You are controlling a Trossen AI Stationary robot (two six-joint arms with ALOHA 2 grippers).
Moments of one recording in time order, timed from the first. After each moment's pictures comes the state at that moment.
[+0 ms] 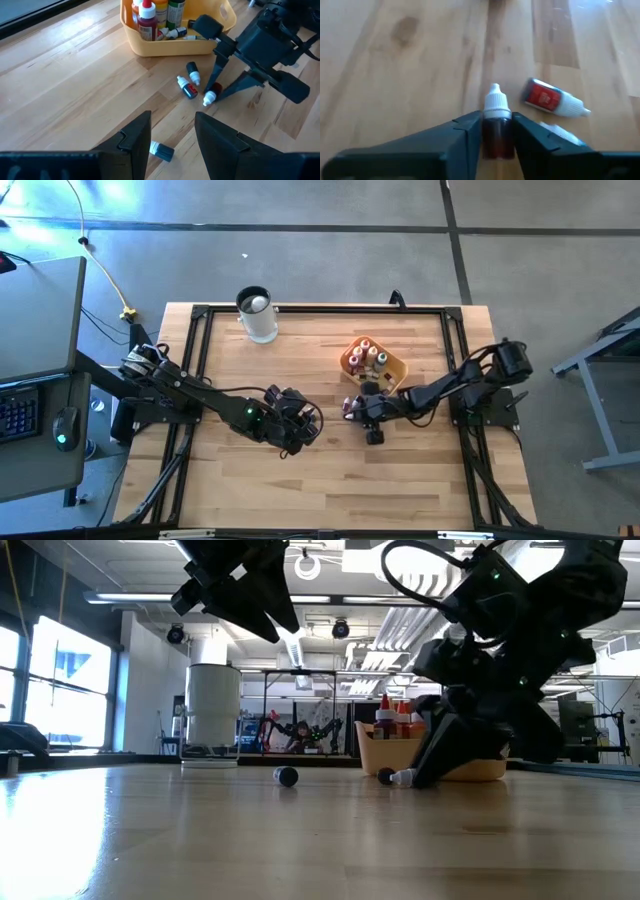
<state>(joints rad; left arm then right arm) -0.40 1.64 1.23 -0.58 -0.80 -0.97 0.15 1.68 0.56 0.32 0.16 -0.05</state>
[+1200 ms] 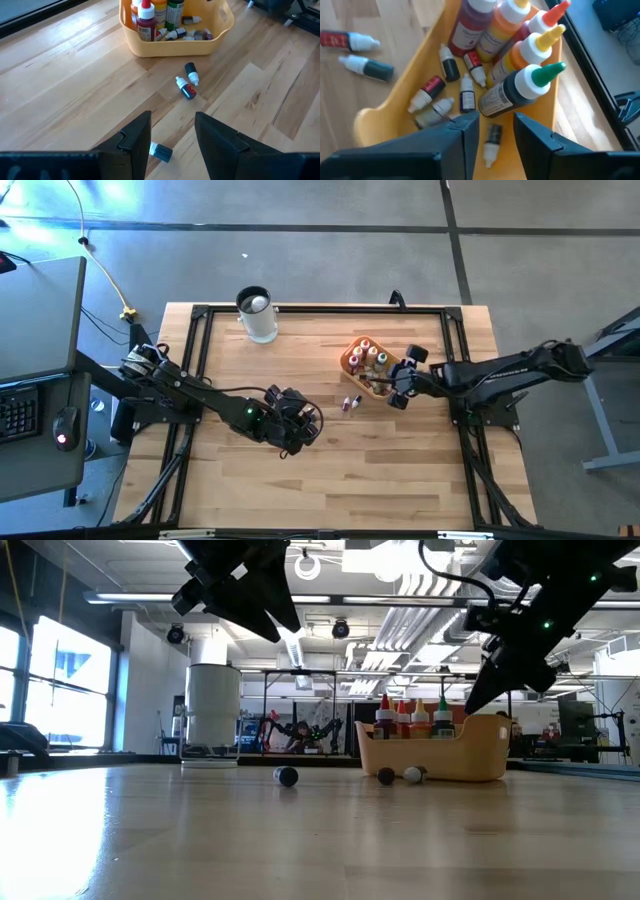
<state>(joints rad) -0.41 1.64 1.23 -0.57 -0.79 -0.97 0.02 1.10 0.56 -0.42 0.55 0.14</state>
